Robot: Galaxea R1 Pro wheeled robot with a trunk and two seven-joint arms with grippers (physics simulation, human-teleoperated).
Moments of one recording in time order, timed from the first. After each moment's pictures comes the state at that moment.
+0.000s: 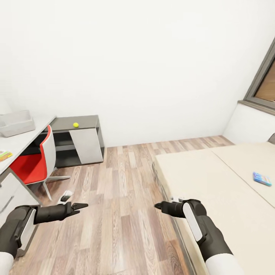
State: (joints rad) left arm -0.53 0.31 0.28 -0.92 0.01 0.98 -1.14; right arm -0.50 0.06 0.00 -1.12 -0.35 0.94 0.02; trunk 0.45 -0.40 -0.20
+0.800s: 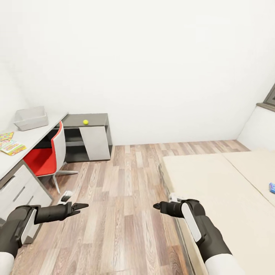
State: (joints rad) left arm -0.53 0.30 0.28 -0.92 0.01 0.98 -1.14; right arm -0.50 0.06 0.03 -1.12 -0.35 0.93 0.02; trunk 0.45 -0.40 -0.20
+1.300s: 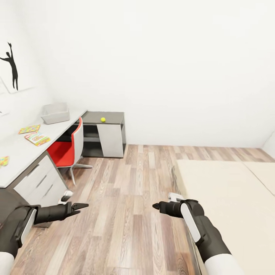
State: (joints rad) left arm -0.53 0.30 0.28 -0.92 0.01 0.98 -1.14; right arm -0.50 0.06 0.05 -1.12 -0.35 0.91 0.02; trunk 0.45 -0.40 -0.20
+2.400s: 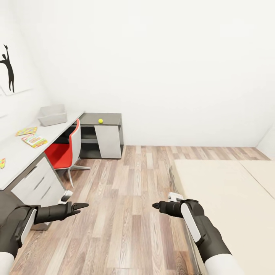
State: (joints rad) left arm -0.53 0.30 0.28 -0.92 0.01 0.98 -1.15; right arm -0.50 0.06 0.04 -1.12 -0.36 0.91 0.02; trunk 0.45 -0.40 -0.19
